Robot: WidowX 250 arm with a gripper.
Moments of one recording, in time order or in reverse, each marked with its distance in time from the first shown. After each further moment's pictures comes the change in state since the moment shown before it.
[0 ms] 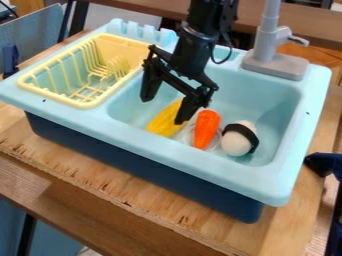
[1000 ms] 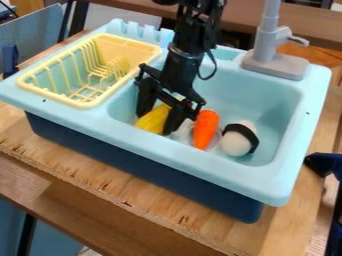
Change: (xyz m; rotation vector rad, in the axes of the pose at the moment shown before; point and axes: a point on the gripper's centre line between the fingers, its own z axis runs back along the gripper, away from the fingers) arm 0.007 0.008 -0.031 -0.034 -0.012 0.019
